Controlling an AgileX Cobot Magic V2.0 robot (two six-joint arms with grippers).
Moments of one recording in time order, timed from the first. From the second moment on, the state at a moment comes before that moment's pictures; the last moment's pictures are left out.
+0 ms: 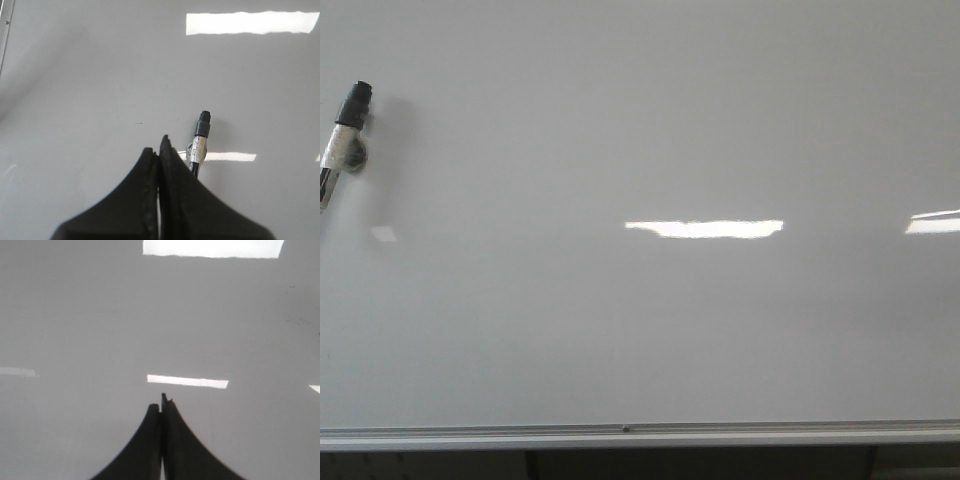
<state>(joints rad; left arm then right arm) 0.00 0.00 0.00 -0.07 -0.04 0.04 0.04 -0.01 0.00 -0.02 -0.01 0.02</state>
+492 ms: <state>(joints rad) 0.00 0.10 -0.44 -0.07 0.28 0.04 0.04 0.18 -0.45 -0.02 0.42 0.02</state>
